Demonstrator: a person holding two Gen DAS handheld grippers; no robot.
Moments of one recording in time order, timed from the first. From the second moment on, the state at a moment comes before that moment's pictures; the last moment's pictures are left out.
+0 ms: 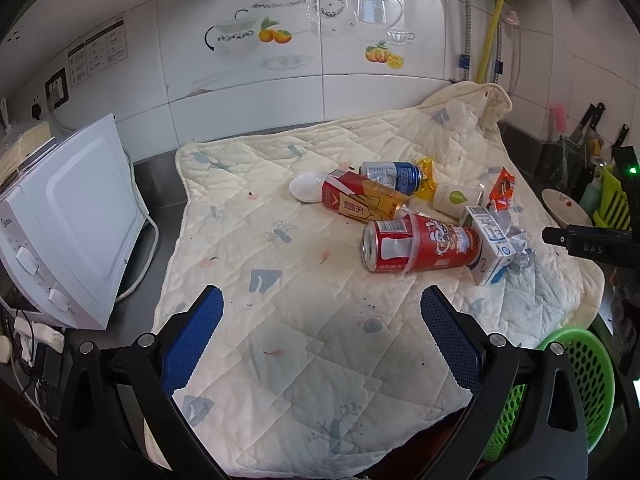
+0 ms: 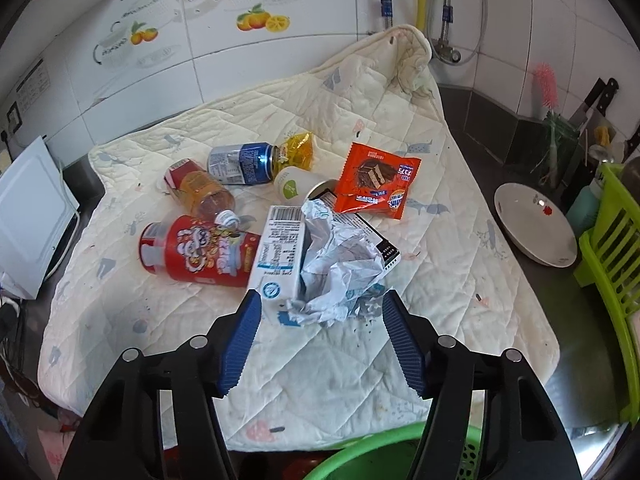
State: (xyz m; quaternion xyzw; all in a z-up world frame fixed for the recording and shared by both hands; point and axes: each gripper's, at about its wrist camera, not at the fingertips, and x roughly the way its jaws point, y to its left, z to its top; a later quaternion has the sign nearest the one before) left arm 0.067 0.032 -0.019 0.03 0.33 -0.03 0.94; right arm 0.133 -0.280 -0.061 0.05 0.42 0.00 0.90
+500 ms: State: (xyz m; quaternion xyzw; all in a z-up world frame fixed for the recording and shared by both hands) left arm 0.089 0.034 -0.033 0.03 0.34 -0.03 0.94; right arm 0.204 -0.305 -0.103 0.04 0.47 -0.01 0.88
